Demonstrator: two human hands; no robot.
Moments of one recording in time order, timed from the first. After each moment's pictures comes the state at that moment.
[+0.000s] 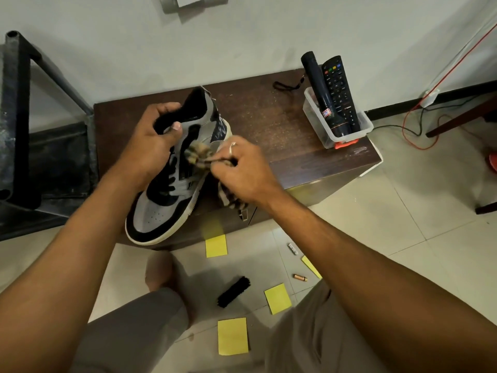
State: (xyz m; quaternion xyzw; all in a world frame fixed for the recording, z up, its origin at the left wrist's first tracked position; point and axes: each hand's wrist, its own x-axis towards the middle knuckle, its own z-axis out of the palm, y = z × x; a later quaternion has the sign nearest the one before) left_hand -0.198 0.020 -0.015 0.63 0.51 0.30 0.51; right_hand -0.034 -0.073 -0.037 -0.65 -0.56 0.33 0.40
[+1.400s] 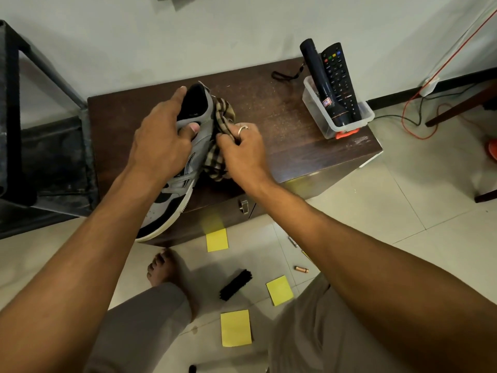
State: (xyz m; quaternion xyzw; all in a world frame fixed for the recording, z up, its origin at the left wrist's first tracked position) left_hand -0.182 0.010 -0.010 0.78 0.53 0.18 0.26; right_hand -0.042 -0.054 -0.055 -0.72 -0.38 0.32 0.49
